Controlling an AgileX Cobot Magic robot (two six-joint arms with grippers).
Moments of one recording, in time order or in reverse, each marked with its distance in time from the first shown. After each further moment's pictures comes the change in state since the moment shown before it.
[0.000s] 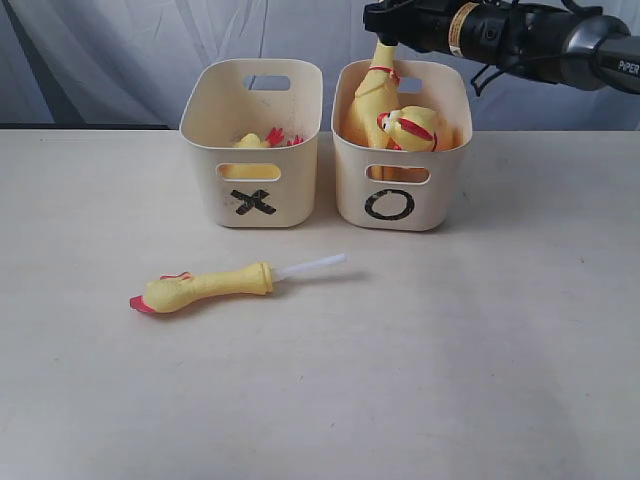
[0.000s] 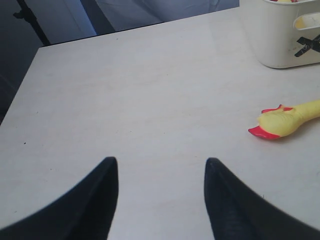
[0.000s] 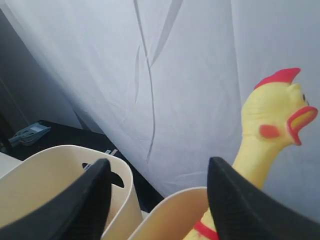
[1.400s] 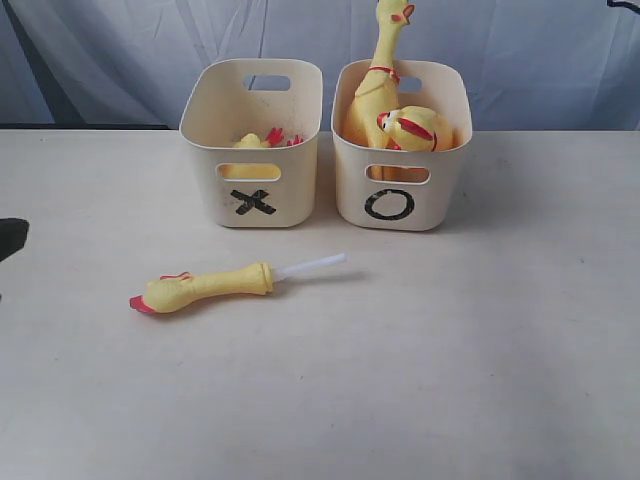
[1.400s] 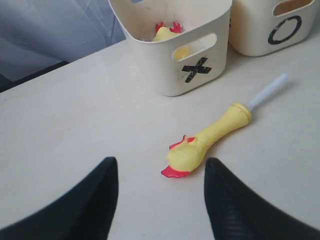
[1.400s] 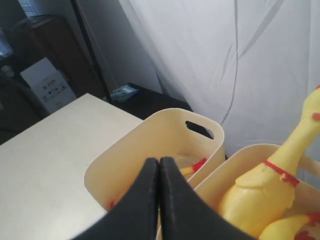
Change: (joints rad) left arm 0.000 0.326 -0.039 -0.399 -0.369 0.438; right arm -0.195 -0.528 0.353 -0.499 -0.470 0.470
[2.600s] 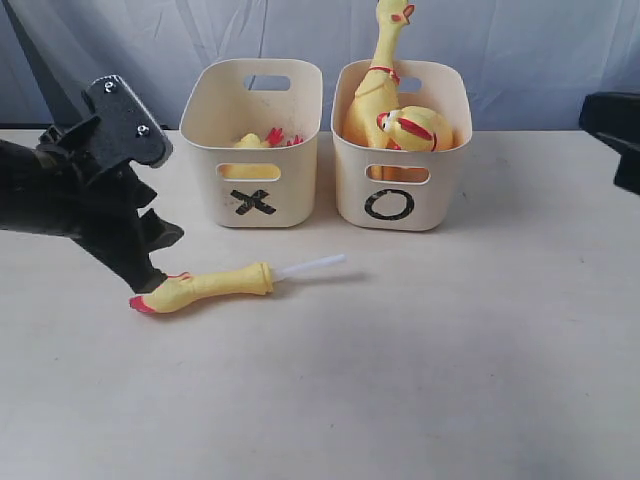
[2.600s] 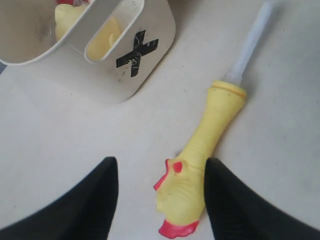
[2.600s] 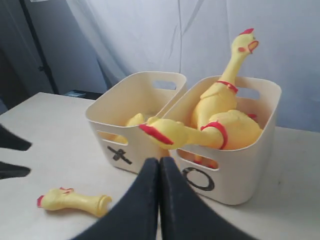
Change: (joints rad) left arm 0.000 0.716 -0.216 -0.349 -0.221 0.722; right arm 0.000 -1.000 1.020 0.096 0.318 -0.111
